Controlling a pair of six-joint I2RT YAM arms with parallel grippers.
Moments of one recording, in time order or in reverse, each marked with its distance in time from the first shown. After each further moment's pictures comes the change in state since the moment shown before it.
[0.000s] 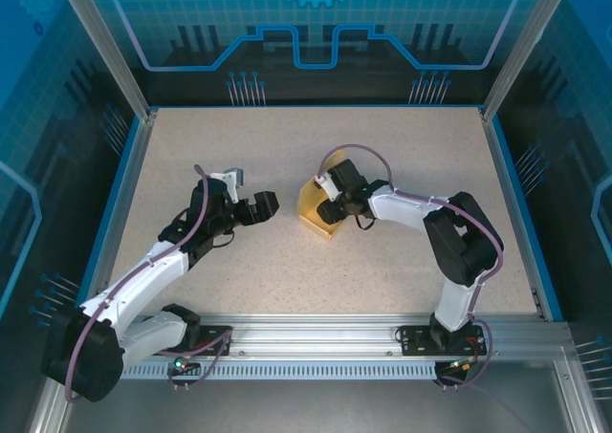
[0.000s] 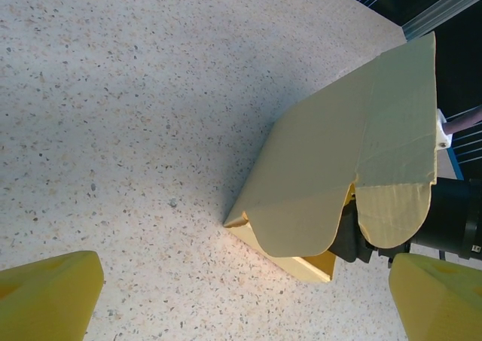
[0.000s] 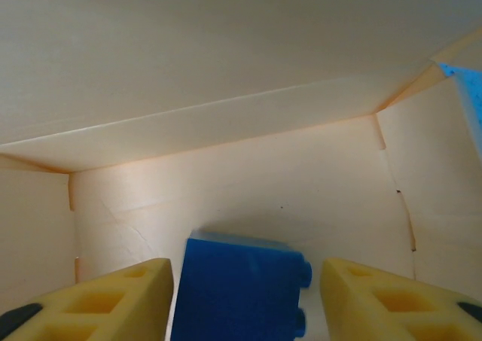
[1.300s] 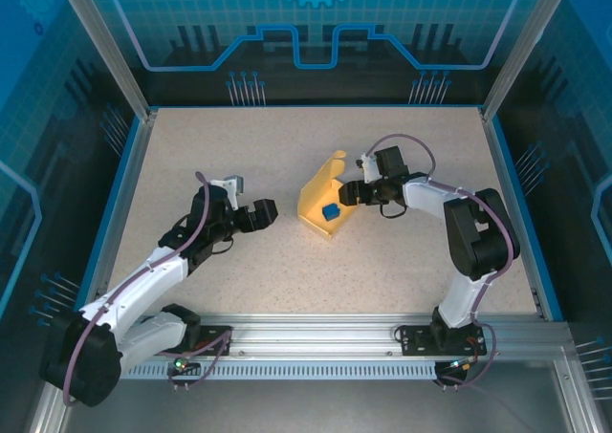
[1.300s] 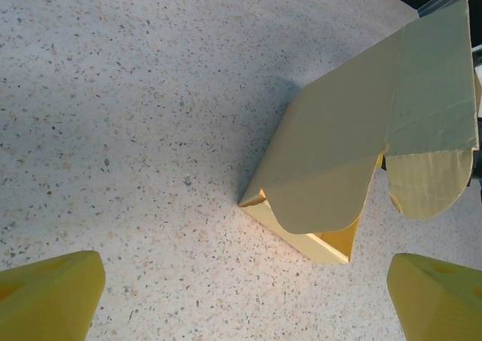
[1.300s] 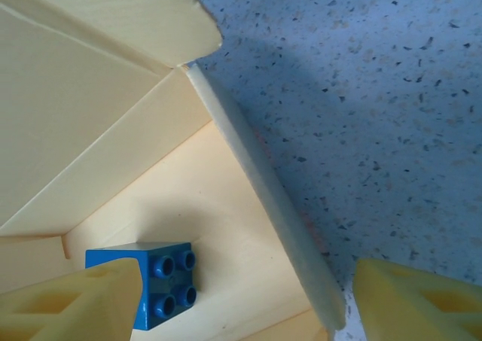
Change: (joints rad) left arm -0.010 -0.027 -0.053 -0.003 -0.009 0.006; right arm -0.297 -0.019 -0.072 0.095 -0.373 0.277
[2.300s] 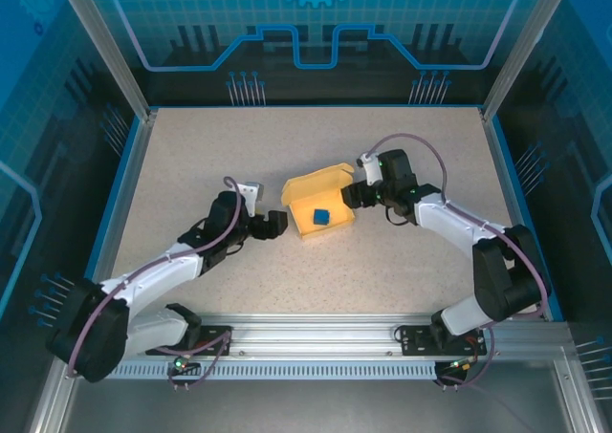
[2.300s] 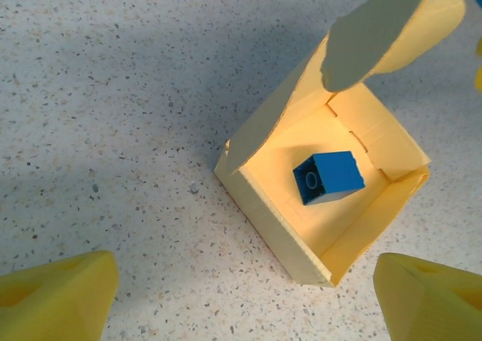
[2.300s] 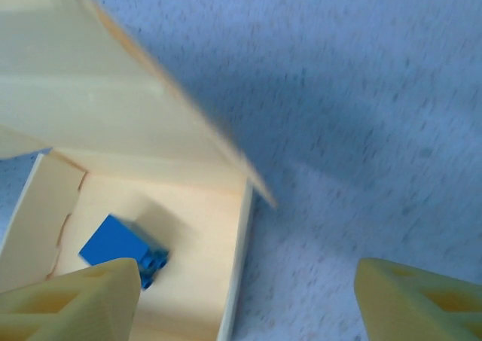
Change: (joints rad) left arm -0.103 0.150 -0.046 0.184 -0.104 0.214; right arm 0.075 -0.280 -0.108 0.037 0.205 -0.167
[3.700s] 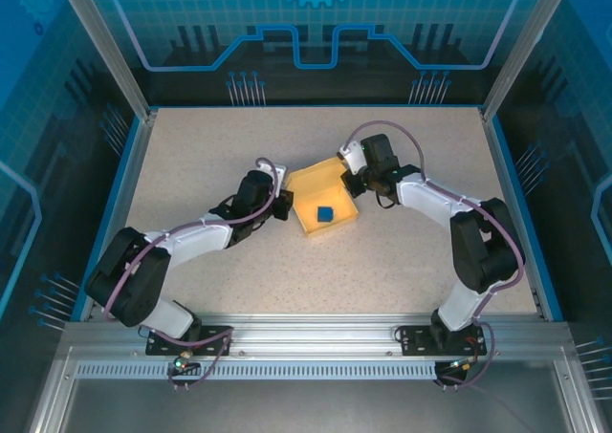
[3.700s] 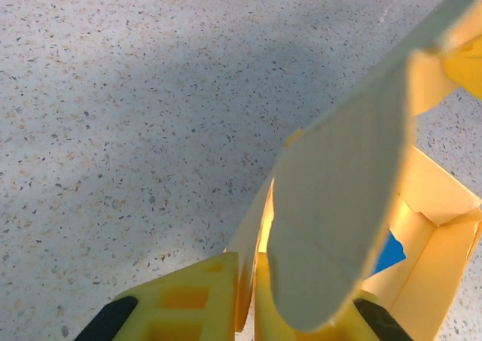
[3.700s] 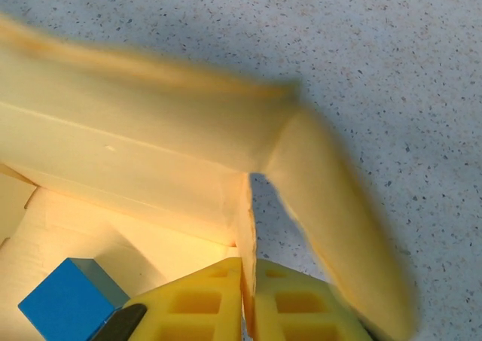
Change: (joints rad) left arm -0.050 0.330 0.228 0.108 -0.095 0.121; right arm 0.035 0.198 0.203 -0.058 0.050 -0.230
